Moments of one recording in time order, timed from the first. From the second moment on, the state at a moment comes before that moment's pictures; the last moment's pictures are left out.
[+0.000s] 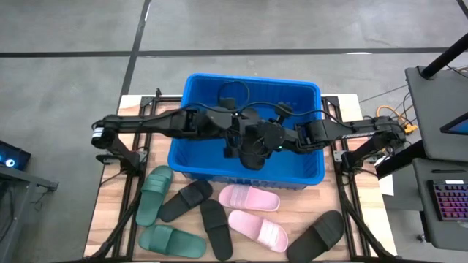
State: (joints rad) left arm 0.00 1.62 1.74 -0.66 -0.34 0.31; right arm 0.12 1.52 1.52 -0.83 0.75 0.05
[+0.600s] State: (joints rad) left arm 0.01 1.65 1.73 -0.63 -0.45 0.35; right arm 0.13 1.52 1.53 -0.79 0.68 -0.01
